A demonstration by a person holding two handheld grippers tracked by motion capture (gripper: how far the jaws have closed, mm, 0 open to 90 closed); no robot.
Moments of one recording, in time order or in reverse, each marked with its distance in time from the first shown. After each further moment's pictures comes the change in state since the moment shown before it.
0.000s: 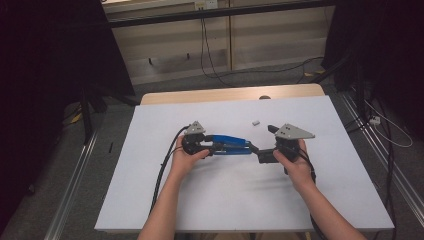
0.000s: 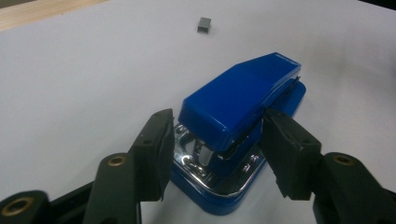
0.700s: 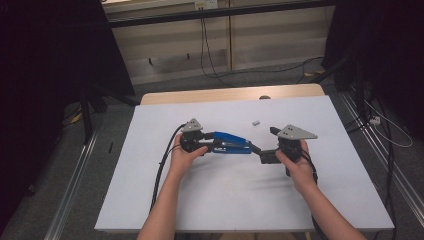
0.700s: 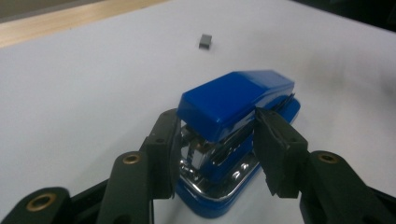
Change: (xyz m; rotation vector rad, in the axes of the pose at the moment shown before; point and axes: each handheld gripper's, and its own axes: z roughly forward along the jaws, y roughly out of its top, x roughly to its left) left arm 0.002 0.009 -0.010 -0.051 0.016 -0.001; right arm -0.005 -0.006 -0.002 0.012 -0.003 0.037
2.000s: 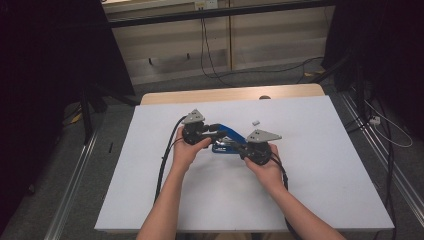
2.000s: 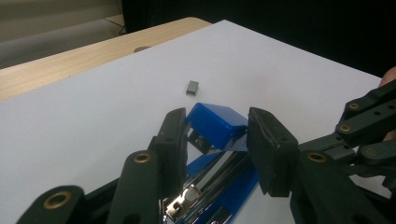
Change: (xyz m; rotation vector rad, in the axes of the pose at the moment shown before) left arm -0.013 0.034 -0.004 -0.058 -0.006 -0.022; right arm 0.057 0.003 0.051 0.135 0.066 0.028
